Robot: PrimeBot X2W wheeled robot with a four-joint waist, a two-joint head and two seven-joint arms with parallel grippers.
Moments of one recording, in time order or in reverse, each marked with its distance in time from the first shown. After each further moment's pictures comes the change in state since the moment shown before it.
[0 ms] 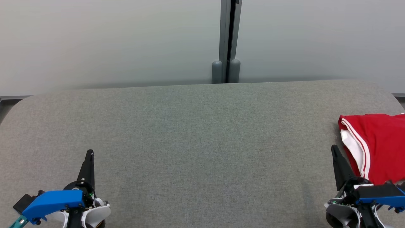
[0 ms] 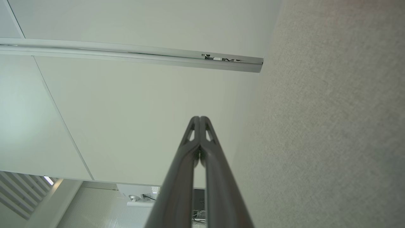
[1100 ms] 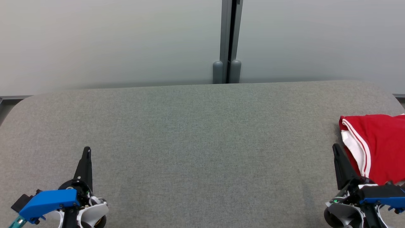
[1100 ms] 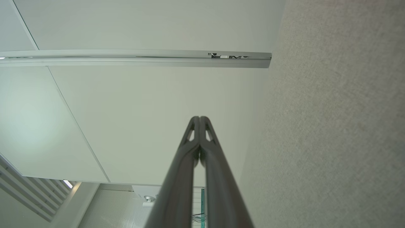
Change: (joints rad) left arm -0.004 0.000 0.018 -0.014 -0.080 -0.016 0.021; right arm 0.005 -0.001 -0.006 -0.020 0.085 0.000 0.018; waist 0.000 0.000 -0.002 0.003
